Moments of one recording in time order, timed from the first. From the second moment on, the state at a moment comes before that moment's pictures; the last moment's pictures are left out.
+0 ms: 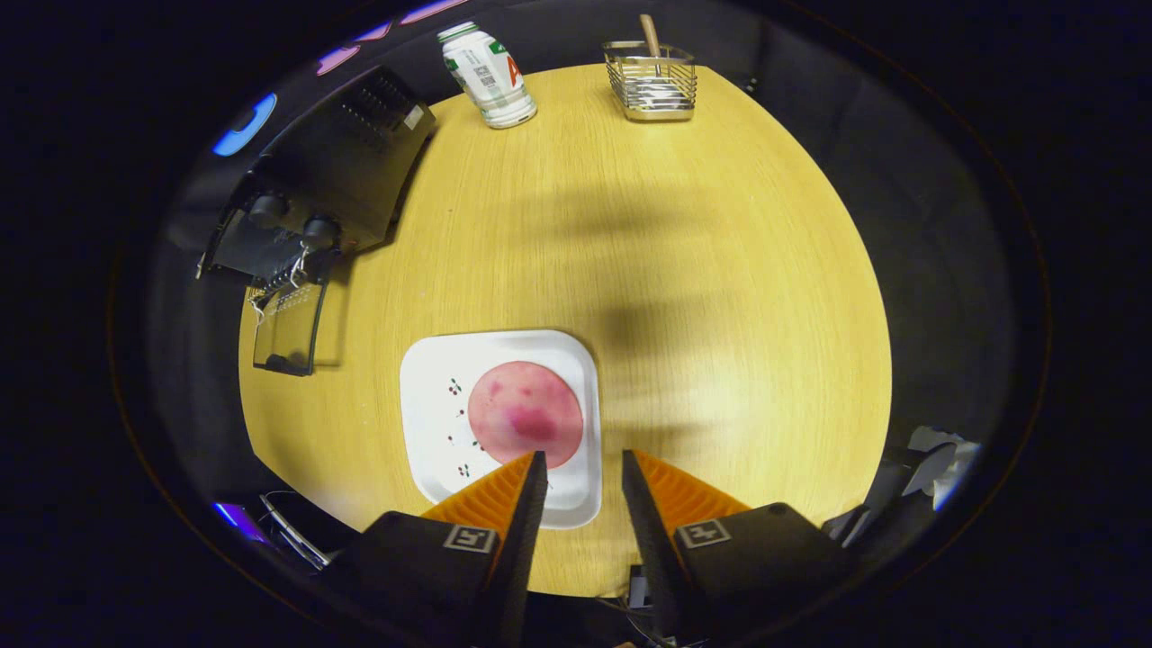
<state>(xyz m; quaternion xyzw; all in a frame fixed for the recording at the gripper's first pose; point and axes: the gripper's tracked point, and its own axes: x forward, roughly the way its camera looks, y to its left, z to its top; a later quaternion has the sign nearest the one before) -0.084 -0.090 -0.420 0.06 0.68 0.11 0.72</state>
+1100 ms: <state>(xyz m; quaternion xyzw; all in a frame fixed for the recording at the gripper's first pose) -0.097 -0.089 -0.417 0.34 0.62 0.16 0.69</state>
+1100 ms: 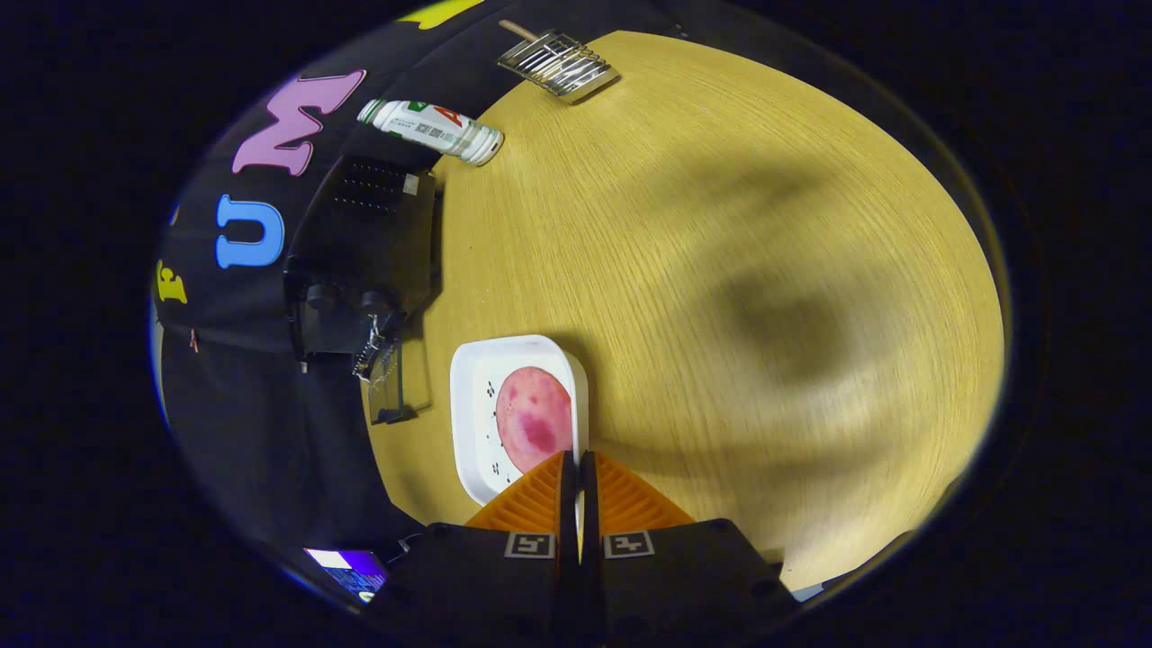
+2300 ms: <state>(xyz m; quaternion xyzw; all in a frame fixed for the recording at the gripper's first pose) -0.121 0.187 -0.275 0.52 0.51 0.03 0.68</state>
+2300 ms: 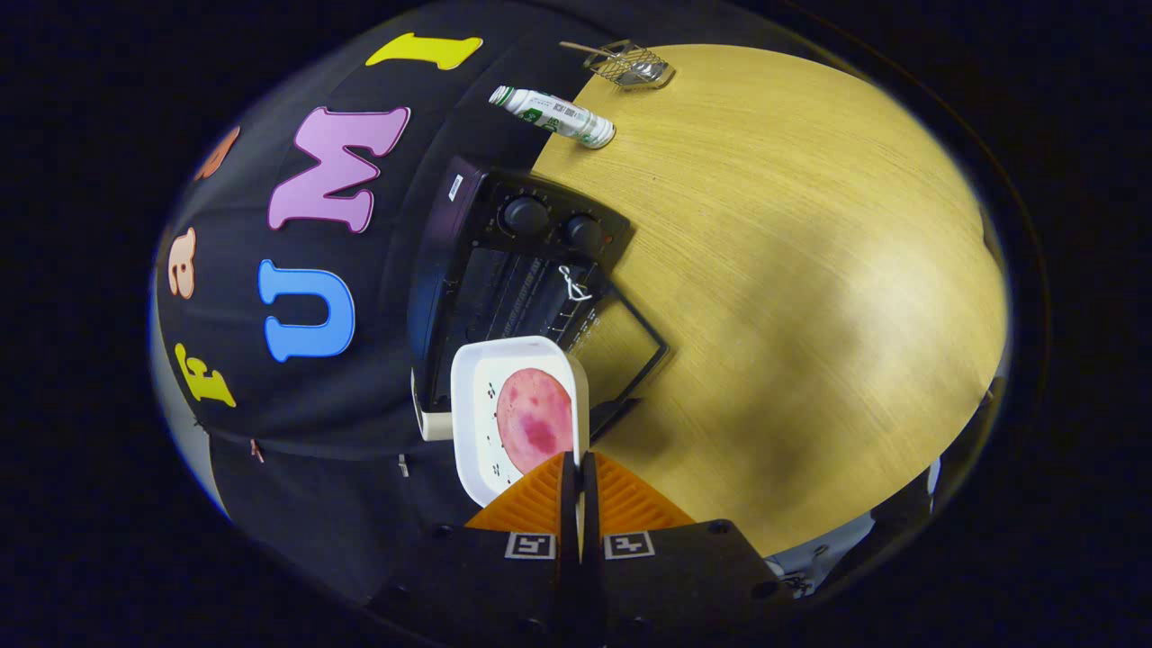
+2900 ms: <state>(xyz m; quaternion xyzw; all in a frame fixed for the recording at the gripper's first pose) -0.035 0.258 -0.330 0.58 0.44 -0.14 0.67</state>
